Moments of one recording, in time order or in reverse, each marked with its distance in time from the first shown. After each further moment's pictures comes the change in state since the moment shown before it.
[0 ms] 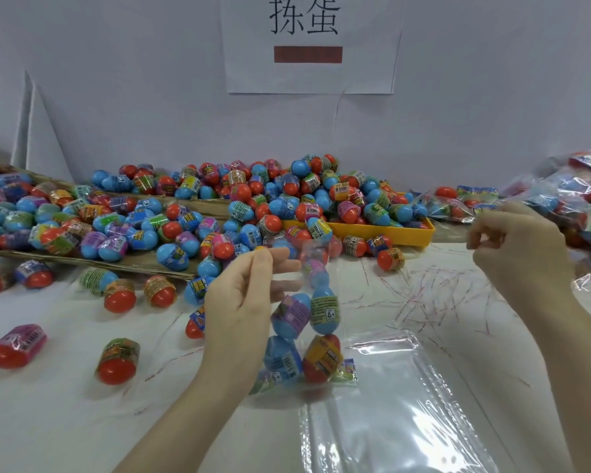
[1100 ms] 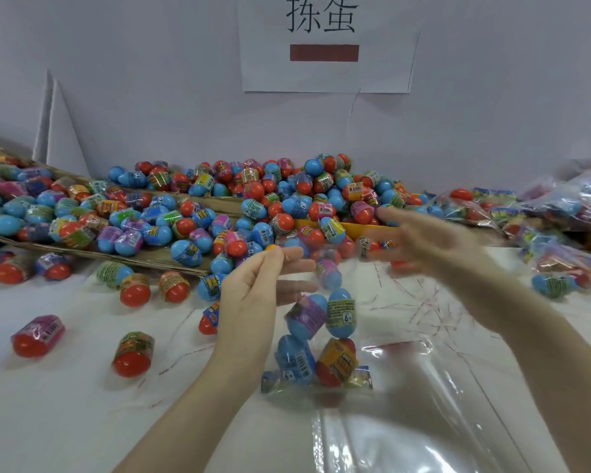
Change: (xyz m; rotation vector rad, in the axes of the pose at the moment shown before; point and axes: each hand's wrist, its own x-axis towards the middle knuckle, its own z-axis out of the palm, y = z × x) left_hand 0.006 0.000 -0.003 -0.094 -0.041 -0.151; right_hand -0.014 -0.068 -0.002 0.893 -0.708 0.059
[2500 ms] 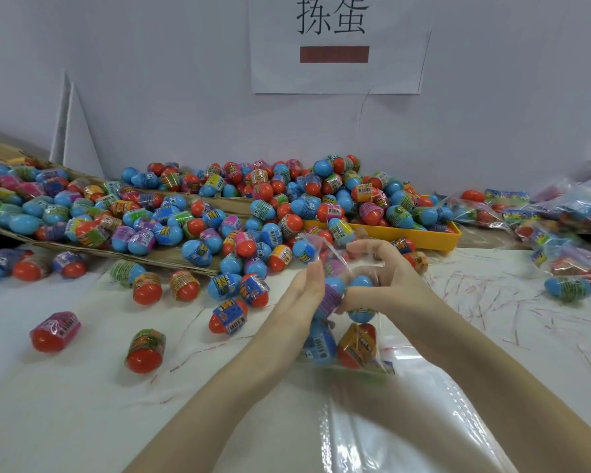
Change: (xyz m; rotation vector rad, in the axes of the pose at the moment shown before) left_hand 0.007 -0.013 0.019 -0.002 -0.233 -0.463; right_hand 0.011 0.022 0.052 0.284 -0.081 0.146
